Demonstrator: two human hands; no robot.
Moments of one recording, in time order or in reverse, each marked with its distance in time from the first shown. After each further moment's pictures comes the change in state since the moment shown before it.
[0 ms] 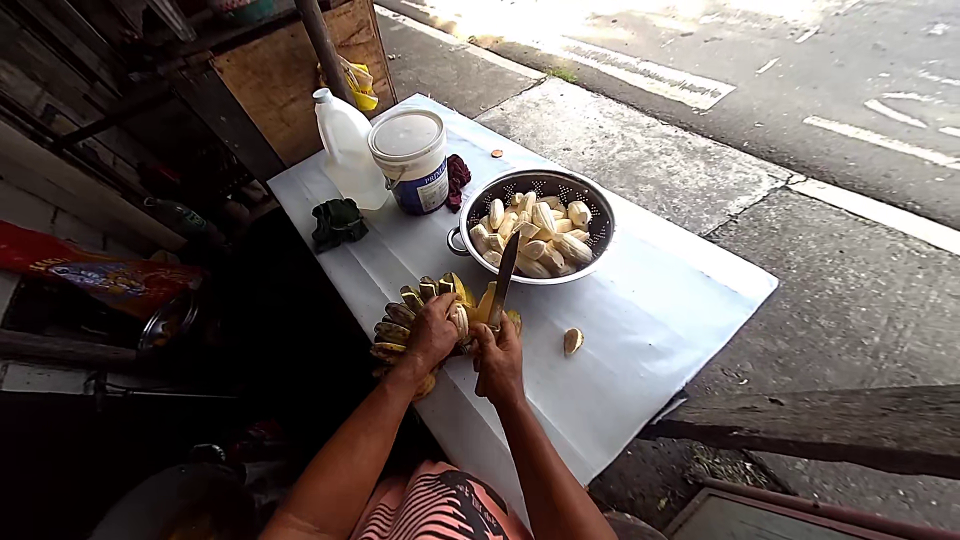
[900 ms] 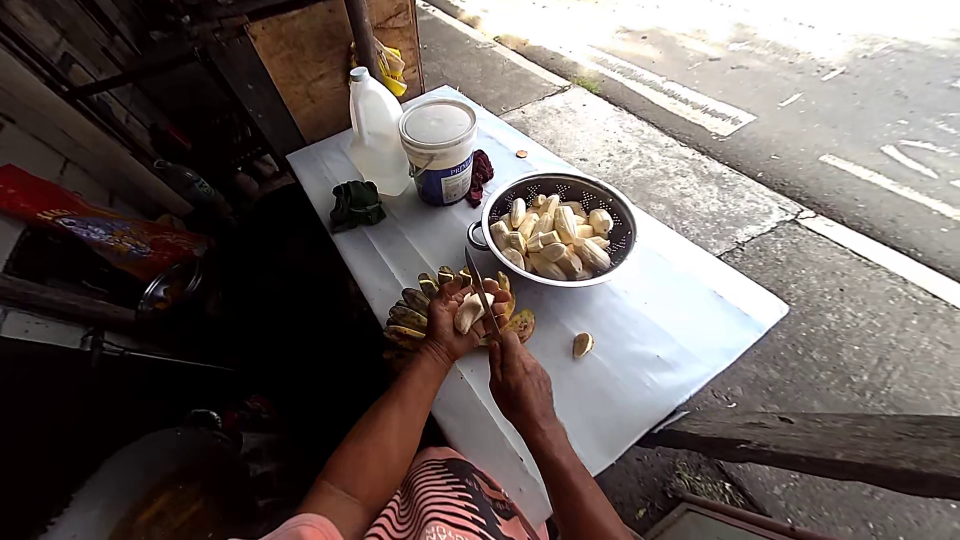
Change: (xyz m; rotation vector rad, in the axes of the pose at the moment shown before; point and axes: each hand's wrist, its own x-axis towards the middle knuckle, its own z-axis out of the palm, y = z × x) left_hand -0.006 -0.006 0.021 -1.737 -0.312 -0.097; right_hand -0.045 -0.036 -0.013 -1.213 -0.079 -0.405
